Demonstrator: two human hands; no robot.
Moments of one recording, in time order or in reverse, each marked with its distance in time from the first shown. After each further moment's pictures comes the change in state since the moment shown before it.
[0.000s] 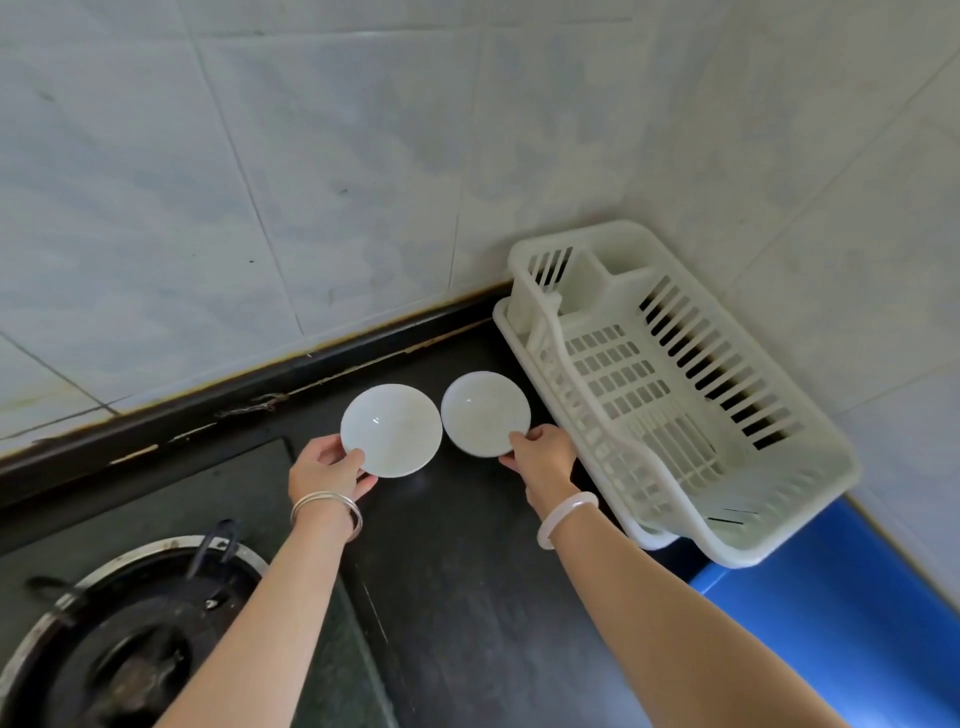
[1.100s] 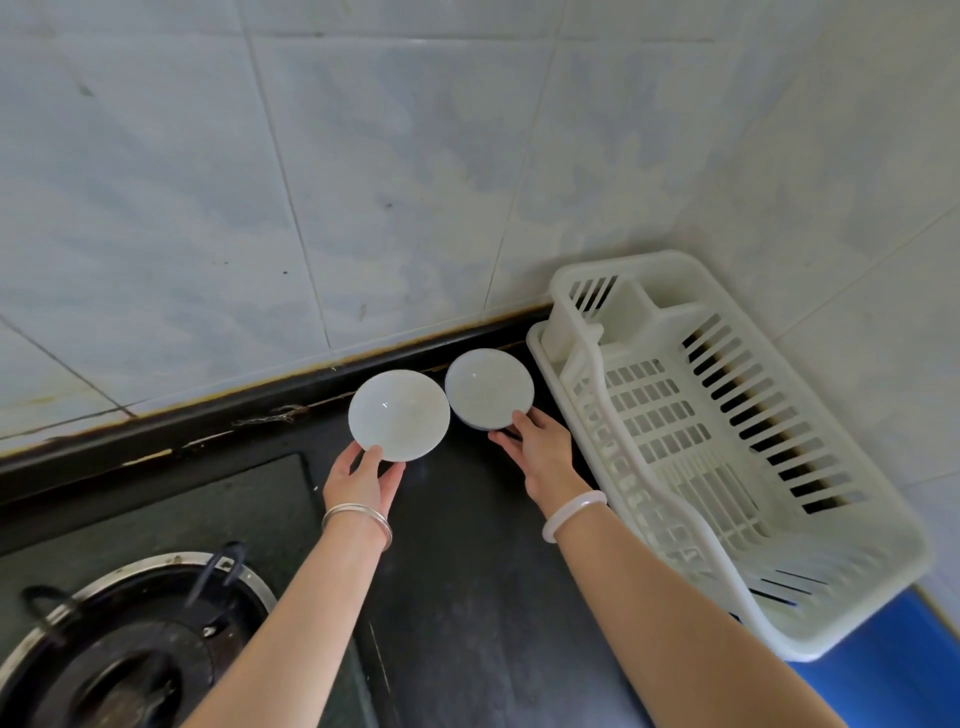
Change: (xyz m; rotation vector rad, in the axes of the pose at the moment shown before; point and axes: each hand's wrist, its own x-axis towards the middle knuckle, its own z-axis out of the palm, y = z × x) left_hand 0.019 0.001 0.023 -0.495 -0.062 -0.172; right_hand 0.014 -0.042 0.037 0.409 -0.303 0.046
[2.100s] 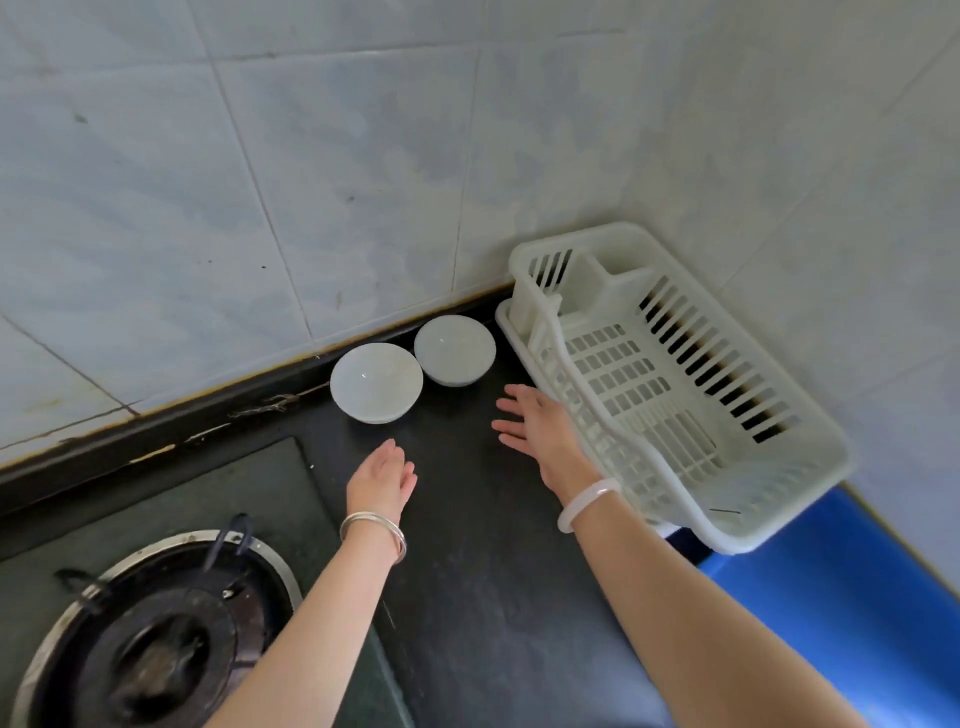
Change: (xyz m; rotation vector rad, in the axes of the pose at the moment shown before) left_hand -0.053 -0.021 -0.013 0.226 -0.182 0.033; right_hand -0.068 -0.022 -0.031 -0.355 -0.073 -0.057
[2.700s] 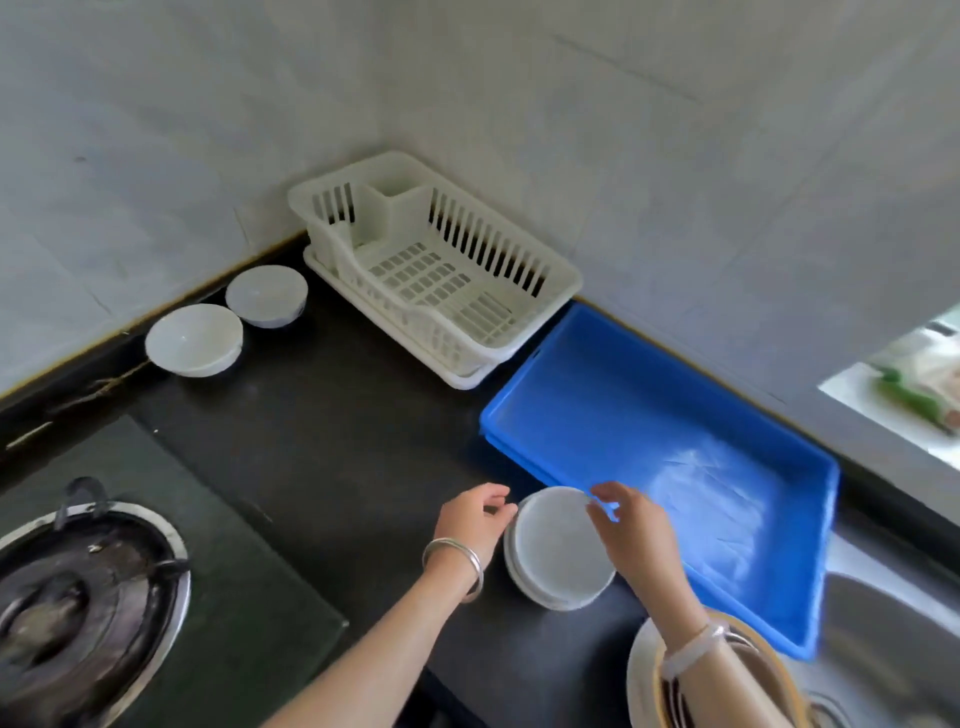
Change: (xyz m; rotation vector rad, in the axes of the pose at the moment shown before) left_hand -0.226 -0.171 0.029 1.179 -0.719 0.245; right_hand -0.279 0.195 -0.212 -0.662 0.591 0.071
